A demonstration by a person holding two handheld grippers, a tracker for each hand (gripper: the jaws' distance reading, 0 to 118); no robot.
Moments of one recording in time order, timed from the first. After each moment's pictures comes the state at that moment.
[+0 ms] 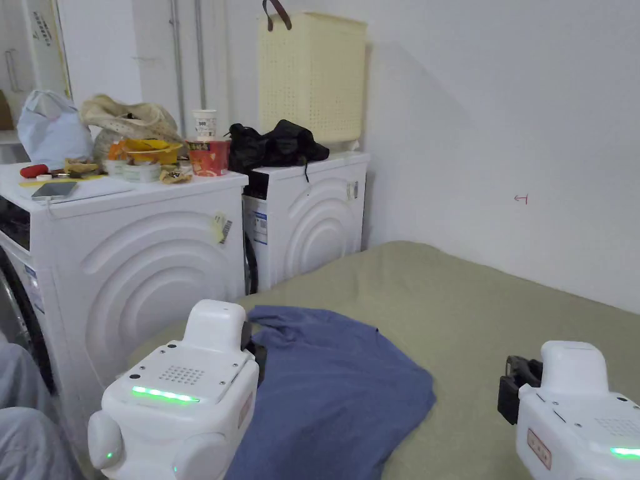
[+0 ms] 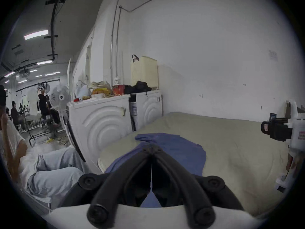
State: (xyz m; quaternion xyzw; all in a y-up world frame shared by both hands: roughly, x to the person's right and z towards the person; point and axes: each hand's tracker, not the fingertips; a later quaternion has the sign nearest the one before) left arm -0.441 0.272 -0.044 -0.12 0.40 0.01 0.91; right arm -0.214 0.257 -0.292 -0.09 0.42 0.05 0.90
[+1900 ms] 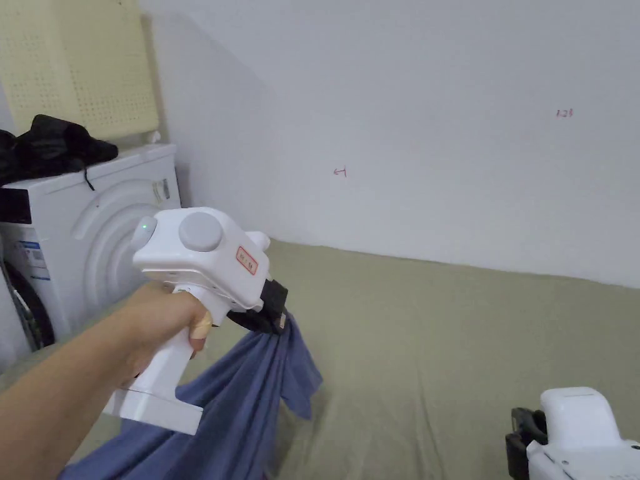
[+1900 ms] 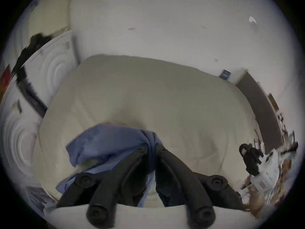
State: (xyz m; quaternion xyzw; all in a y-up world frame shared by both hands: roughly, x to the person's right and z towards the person) left arm -0.480 0.333 -0.434 -0.44 0.02 0.10 0.89; right arm -0.092 0.210 -0.424 -0.17 0.24 0.09 0.95
